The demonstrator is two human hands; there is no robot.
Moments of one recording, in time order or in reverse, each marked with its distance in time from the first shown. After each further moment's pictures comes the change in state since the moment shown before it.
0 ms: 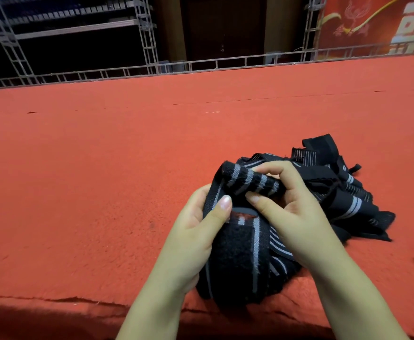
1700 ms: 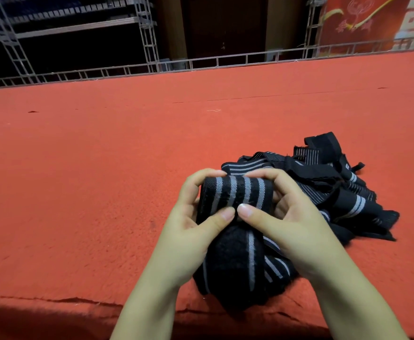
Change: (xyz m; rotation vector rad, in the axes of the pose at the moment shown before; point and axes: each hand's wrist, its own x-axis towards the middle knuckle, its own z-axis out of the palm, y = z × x) left_hand 0.004 0.006 -0.005 0.064 -0.054 0.212; right_hand -0.005 0.007 0.004 0.191 -0.071 0.142
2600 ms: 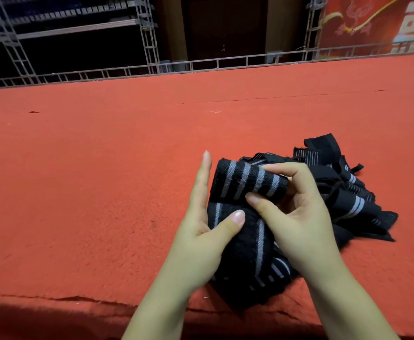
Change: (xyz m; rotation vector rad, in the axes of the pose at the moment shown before) left_hand -0.011 0.002 0.013 0.019 -0.022 -0.035; right_hand -0.003 -0.007 0.010 -0.232 0.292 -0.195
